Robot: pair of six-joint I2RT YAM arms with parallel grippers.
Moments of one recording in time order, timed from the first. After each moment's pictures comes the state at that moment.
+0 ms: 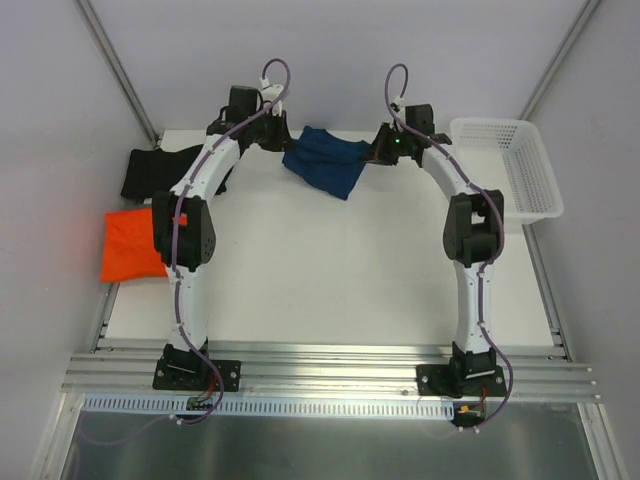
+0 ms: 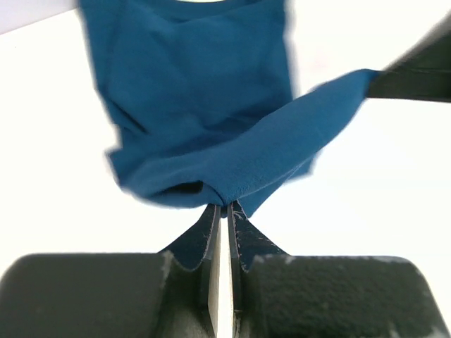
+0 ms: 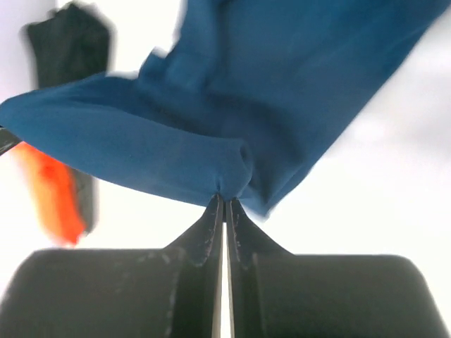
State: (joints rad) left arm -0.21 2.23 2.07 -0.45 0.48 -0.07; right arm 0.21 2.36 2.09 -0.41 -0.55 0.48
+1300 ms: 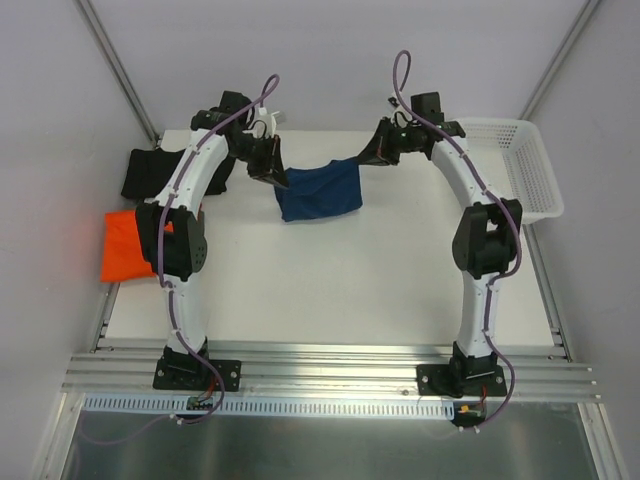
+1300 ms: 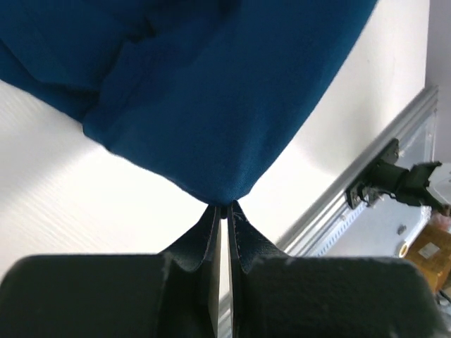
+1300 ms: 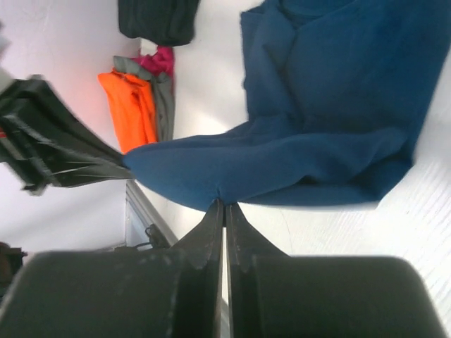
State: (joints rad) left arm -0.21 2.03 2.02 -1.12 0.71 -0.06; right arm 0.23 2.11 2.04 -0.69 -0.76 0.50
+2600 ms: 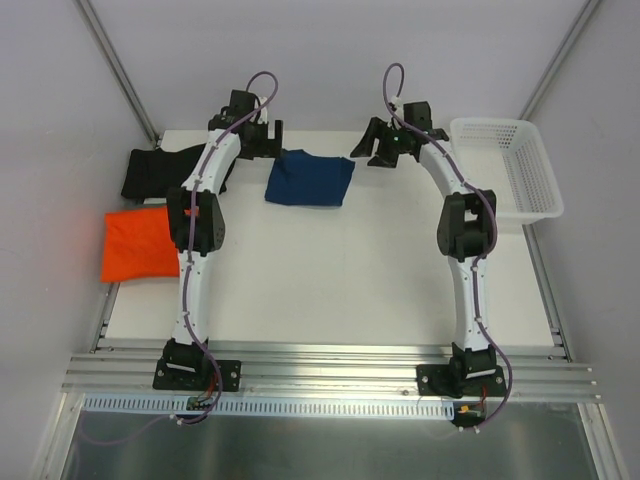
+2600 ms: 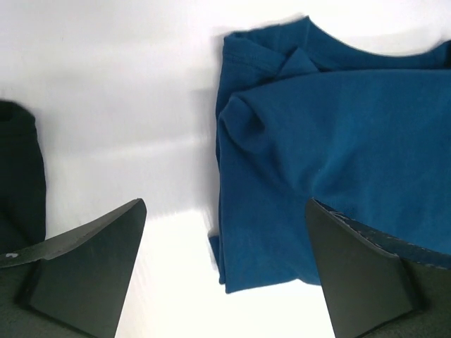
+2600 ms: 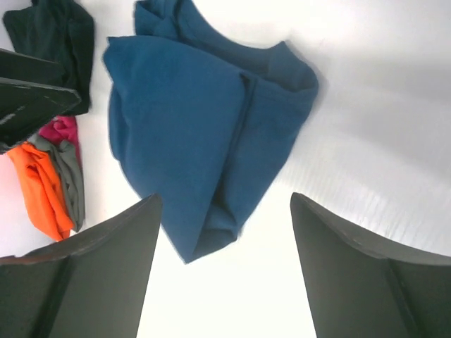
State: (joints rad) left arm -0.16 2.49 2.45 -0.81 0.17 -0.12; right arm 0.21 2.48 2.29 -0.55 -0.59 0.44
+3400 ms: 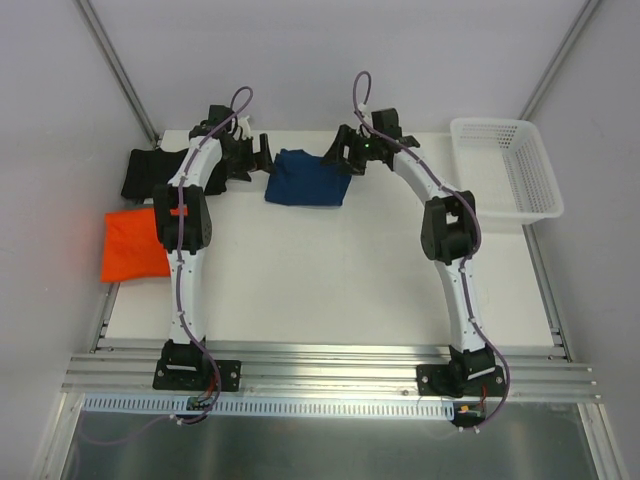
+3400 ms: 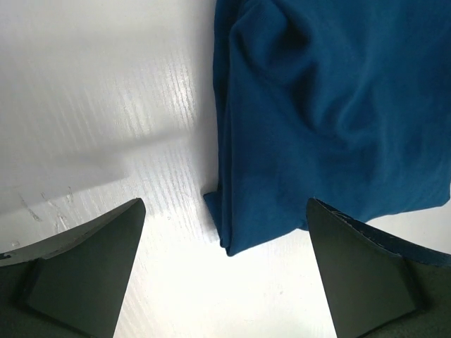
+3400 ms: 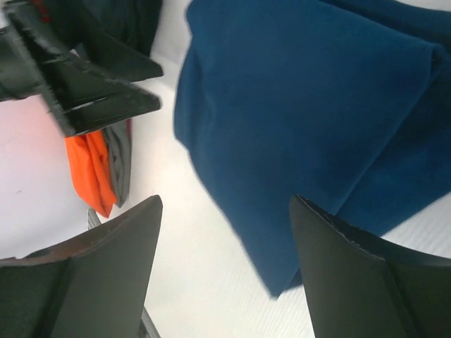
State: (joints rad) left arm -0.05 2.45 2.25 -0.81 0.49 -0.17; right arm 0.34 2.46 2.25 -0.47 -0.68 0.54
